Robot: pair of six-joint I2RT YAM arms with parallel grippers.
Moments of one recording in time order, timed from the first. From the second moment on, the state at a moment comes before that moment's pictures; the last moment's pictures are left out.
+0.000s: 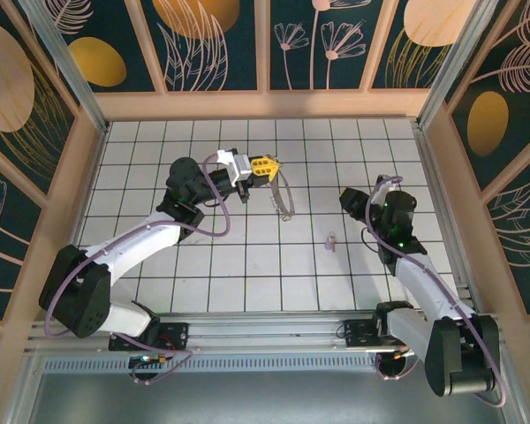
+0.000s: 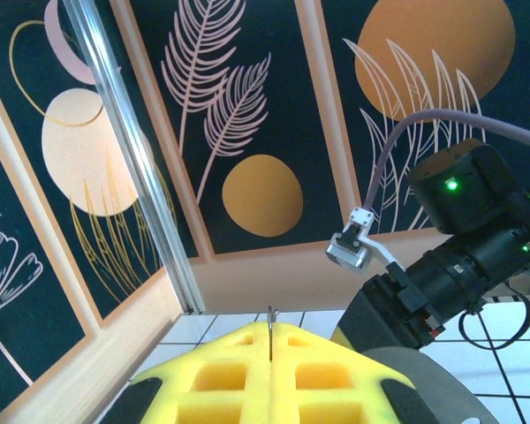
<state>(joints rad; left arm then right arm) -0.59 1.42 0.90 0.75 0.72 0.10 0.11 0.99 0.44 0.17 -0.33 0.66</state>
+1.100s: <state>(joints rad) -0.59 1.39 0.77 0.84 0.69 0.00 0.35 1.38 0.54 -0.07 -0.02 0.84</state>
